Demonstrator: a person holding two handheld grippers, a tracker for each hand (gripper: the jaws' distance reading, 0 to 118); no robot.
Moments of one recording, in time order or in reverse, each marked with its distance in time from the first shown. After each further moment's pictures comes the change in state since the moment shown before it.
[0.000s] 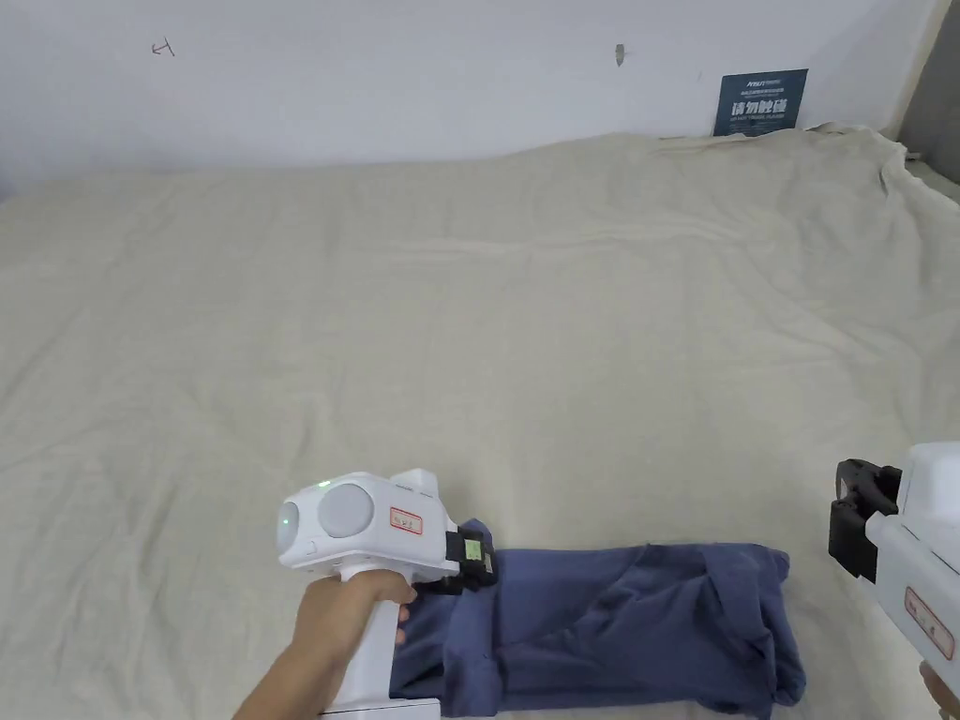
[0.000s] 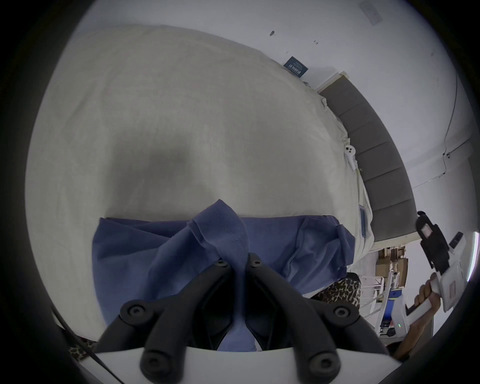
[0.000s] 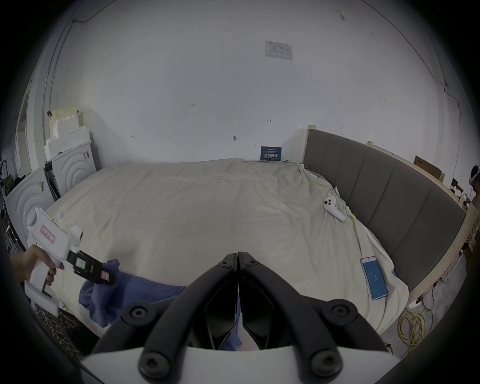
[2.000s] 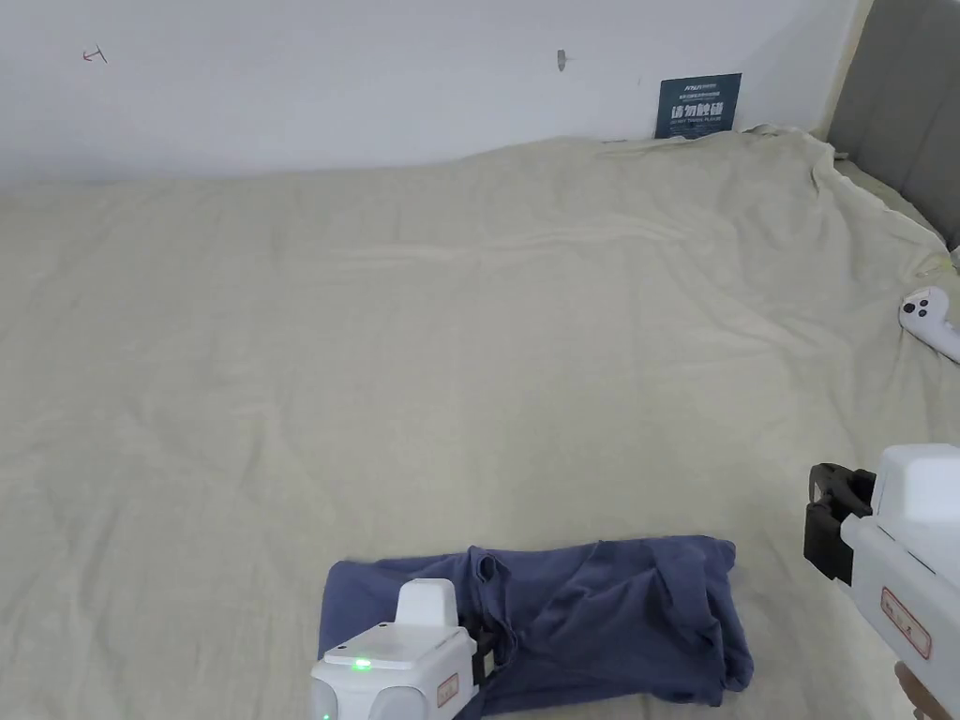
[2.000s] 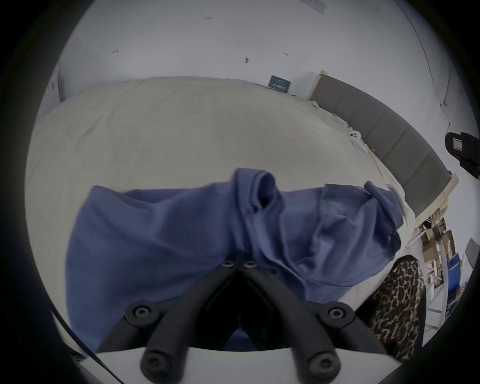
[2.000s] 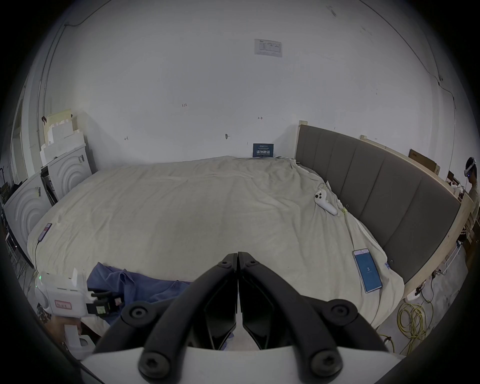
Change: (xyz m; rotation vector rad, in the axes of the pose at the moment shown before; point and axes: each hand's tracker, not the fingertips) left arm 0.030 -0.117 -0.047 0.287 0.149 -0.246; right arm 0.024 -0.011 0.007 -0.016 -0.026 -0.035
